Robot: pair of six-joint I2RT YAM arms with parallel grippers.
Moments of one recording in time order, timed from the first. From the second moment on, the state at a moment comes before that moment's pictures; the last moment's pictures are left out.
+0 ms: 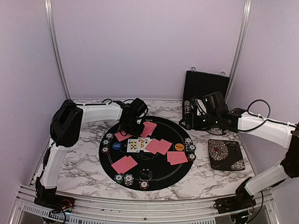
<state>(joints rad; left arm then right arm) -0.74 2.33 1.87 -0.71 -0.14 -0.24 0.55 1.36 0.98 -0.32 -0.12 0.43</state>
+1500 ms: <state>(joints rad) -0.74 2.25 1.75 -0.70 -0.16 -0.24 0.55 1.36 0.97 -0.32 -0.13 0.45</state>
